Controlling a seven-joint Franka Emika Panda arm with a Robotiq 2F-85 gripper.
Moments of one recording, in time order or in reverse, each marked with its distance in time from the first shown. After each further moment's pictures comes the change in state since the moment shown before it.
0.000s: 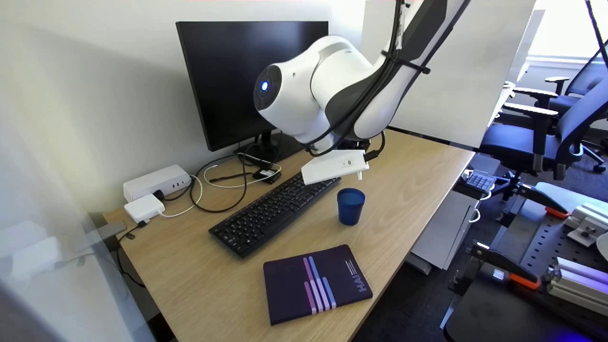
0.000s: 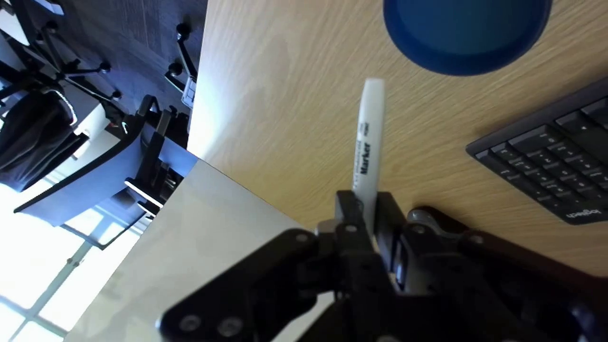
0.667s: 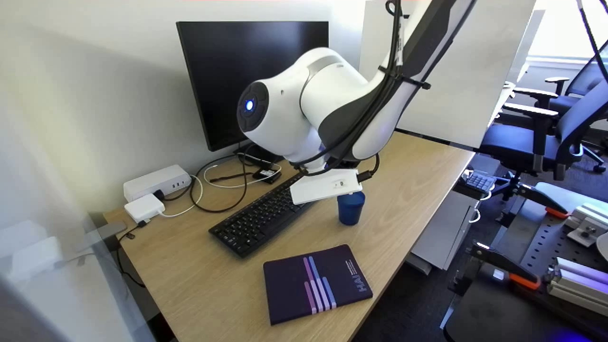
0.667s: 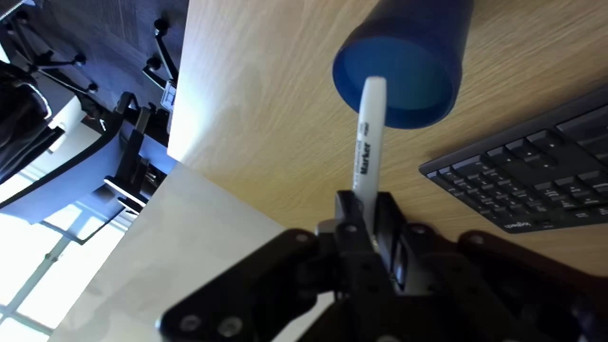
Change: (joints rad) arm 0.071 0.043 0.019 0.031 -0.008 -0.003 0.059
